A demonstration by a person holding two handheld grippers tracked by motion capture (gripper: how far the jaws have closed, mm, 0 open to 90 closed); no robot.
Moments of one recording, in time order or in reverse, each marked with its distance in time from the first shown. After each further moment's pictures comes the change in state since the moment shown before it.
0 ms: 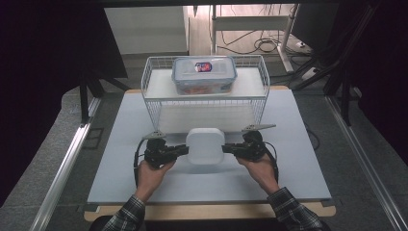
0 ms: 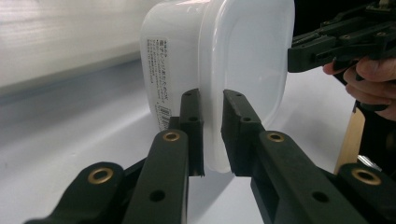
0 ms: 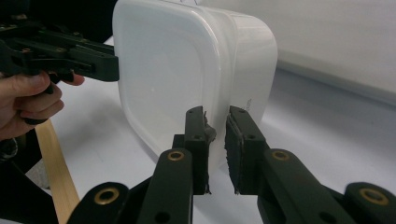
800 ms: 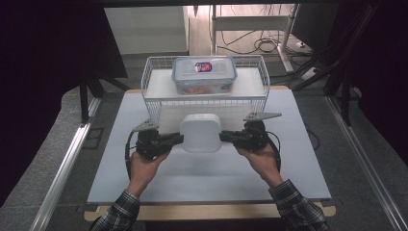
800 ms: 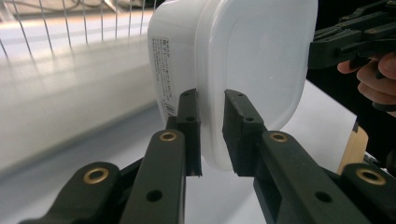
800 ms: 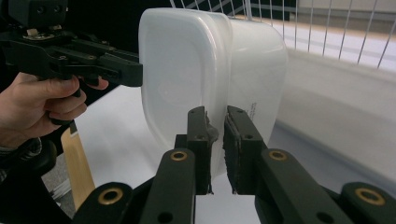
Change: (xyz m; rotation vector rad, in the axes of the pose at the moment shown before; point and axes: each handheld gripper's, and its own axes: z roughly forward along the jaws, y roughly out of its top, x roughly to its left) left arm -0.019 0.039 -0.035 -0.088 0.058 0.083; right arm 0.029 0.043 -0.030 -0.110 0.048 -0.121
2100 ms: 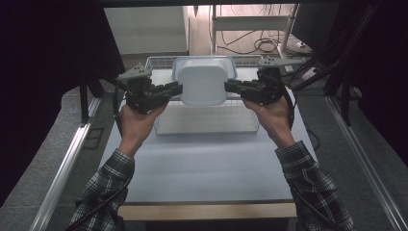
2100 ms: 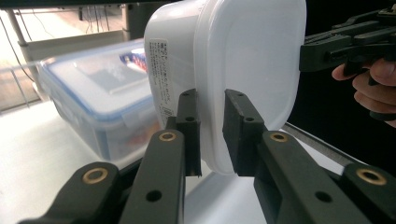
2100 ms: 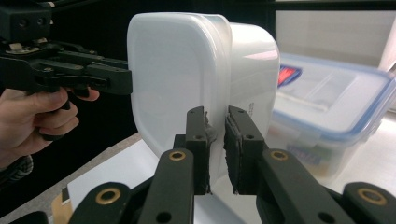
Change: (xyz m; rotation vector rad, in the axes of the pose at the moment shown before) left arm -0.027 0.140 -0.039 -0.136 0.049 0.160; right arm 0.013 0.129 -0.051 -0.168 -0.054 -0.098
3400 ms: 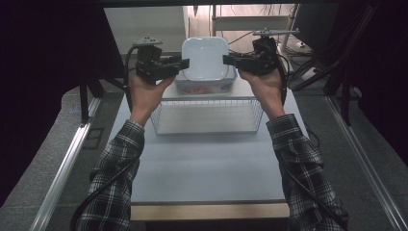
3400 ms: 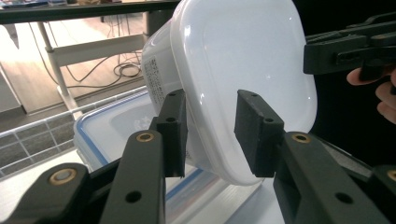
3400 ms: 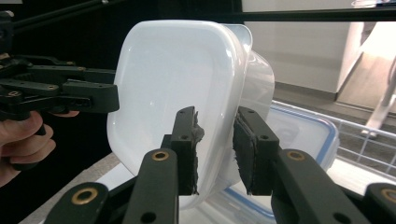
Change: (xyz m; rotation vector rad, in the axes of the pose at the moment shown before) left arm 0.029 0.049 0.043 0.019 0.084 0.004; right arm -0.037 0.050 0.031 -0.014 -0.109 0.054
